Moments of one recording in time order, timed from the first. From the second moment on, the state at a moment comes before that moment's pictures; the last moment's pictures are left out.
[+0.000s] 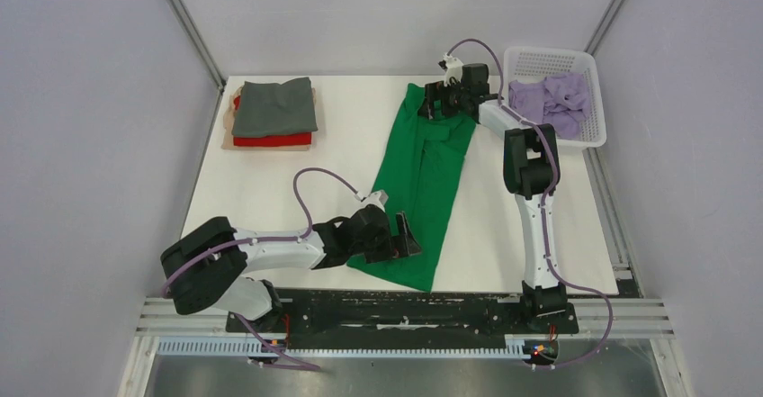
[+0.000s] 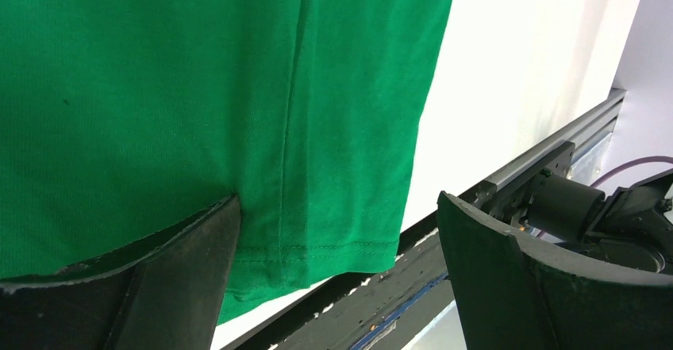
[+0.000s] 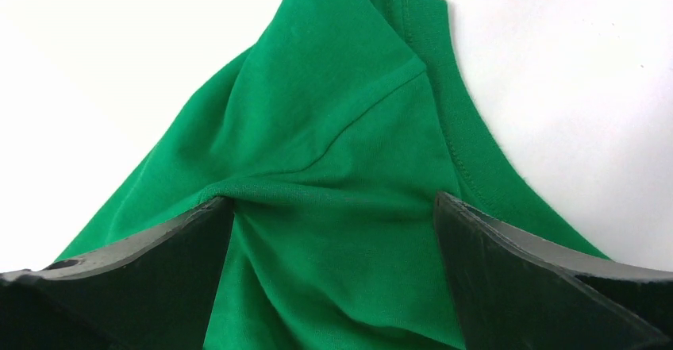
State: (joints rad) left arm -1.04 1.41 0.56 0.10 -0.01 -1.10; right arm 0.18 2.49 1.98 -0.13 -0.46 -0.03
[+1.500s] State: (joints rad) left arm -1.02 0.75 0.45 -0.64 -0.31 -1.07; right arm 0.39 2.05 1.58 0.06 -0.41 0.01
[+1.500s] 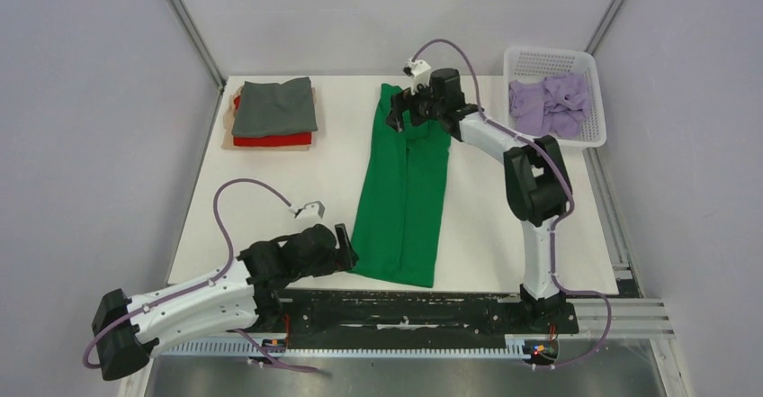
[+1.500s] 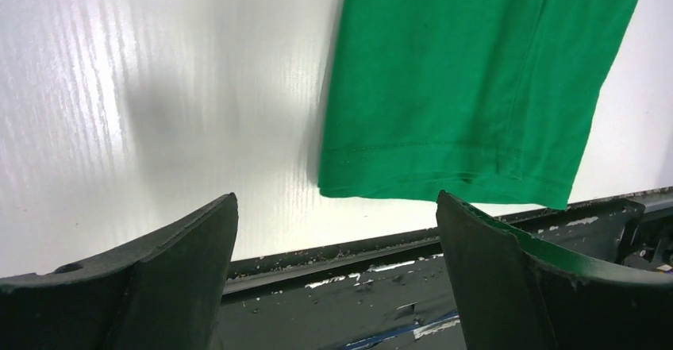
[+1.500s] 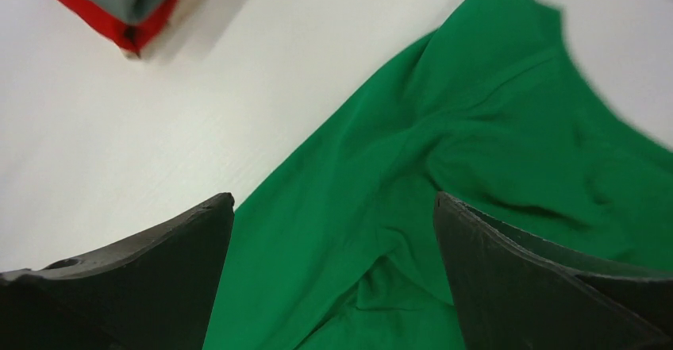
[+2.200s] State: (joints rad) left arm -0.99 0.86 0.44 -0.62 -0.32 -1.08; right arm 0.44 2.15 1.43 0.03 -0.33 -0.03
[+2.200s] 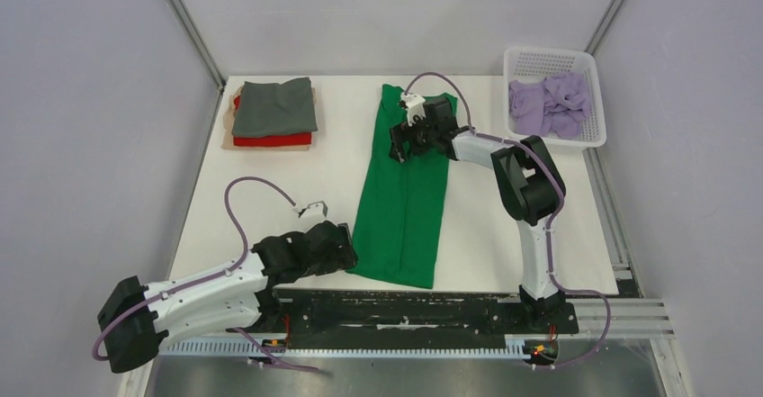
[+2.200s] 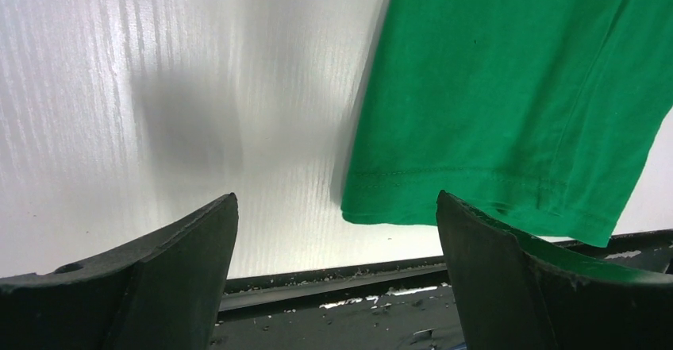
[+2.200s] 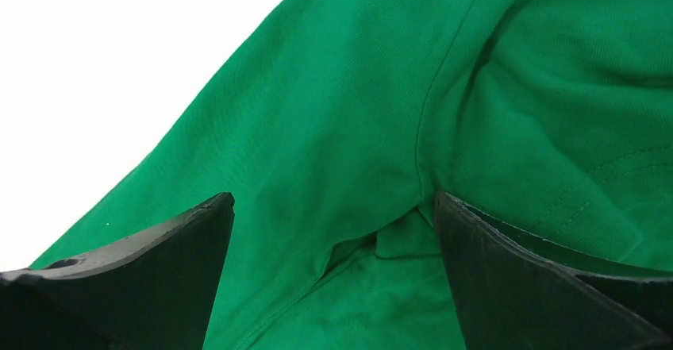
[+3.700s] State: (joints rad) left arm -0.91 1.02 0.40 -0.41 -0.10 -0.99; right arm 1.09 1.04 0.48 -0.35 0.05 0.13
